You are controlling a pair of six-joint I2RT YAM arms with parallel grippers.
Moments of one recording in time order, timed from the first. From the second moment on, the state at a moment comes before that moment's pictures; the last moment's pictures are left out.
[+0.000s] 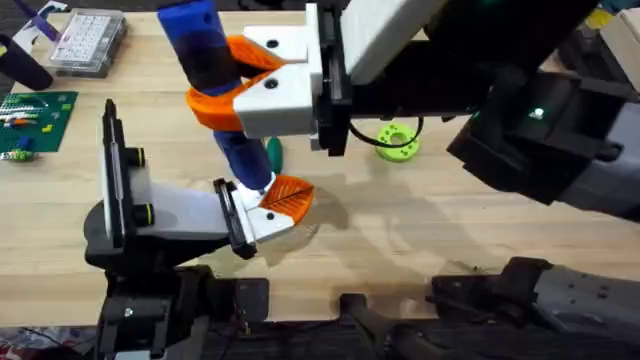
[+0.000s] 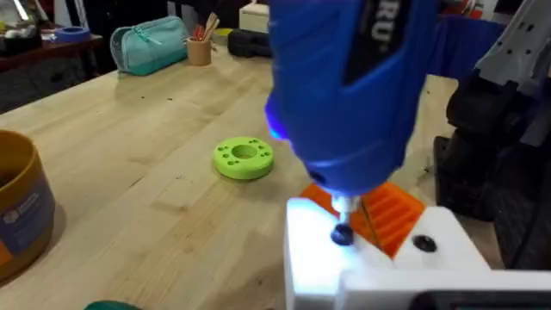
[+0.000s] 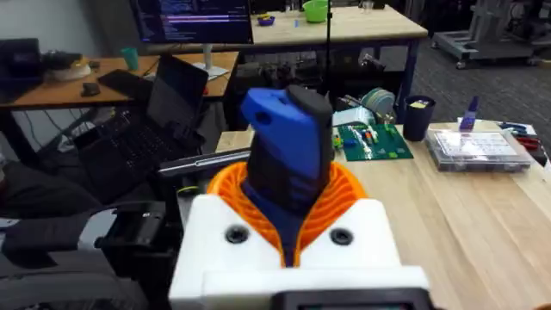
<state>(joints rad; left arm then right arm) 0.06 0.00 0.01 -0.13 1.24 0.03 0.83 1.27 0.94 0.37 -0.73 0.09</state>
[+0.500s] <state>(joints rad) 0.06 0.00 0.01 -0.13 1.24 0.03 0.83 1.27 0.94 0.40 -0.73 0.09</state>
